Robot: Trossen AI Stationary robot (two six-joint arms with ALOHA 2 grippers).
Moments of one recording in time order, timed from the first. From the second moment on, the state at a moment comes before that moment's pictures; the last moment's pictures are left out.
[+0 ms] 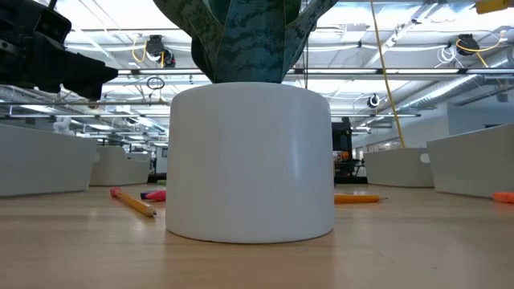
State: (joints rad) left arm -0.12 0.09 0.01 0.03 0.00 0.06; right arm 0.86 1.85 1.13 -0.97 -0.13 1.93
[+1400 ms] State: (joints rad) left arm -0.12 0.09 0.01 0.03 0.00 0.06; right arm 0.86 1.80 0.98 -0.83 -0.09 1.98
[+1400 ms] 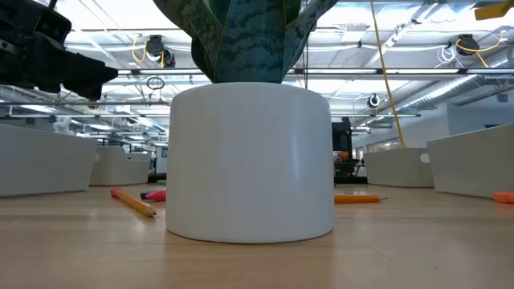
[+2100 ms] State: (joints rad) left arm -0.12 0.09 0.01 0.03 0.00 0.06; right arm 0.67 1.40 0.97 -0.95 0.30 1.64
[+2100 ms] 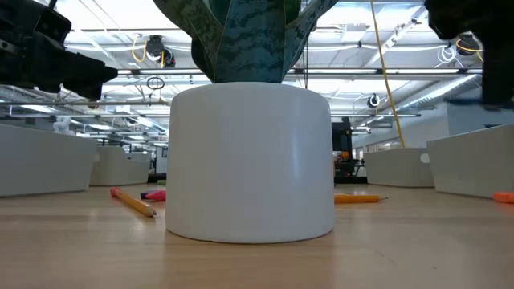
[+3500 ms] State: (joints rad) left arm -0.12 0.11 0.01 0.03 0.00 0.06; right arm 0.42 1.23 0.86 -1.17 0.24 1.50
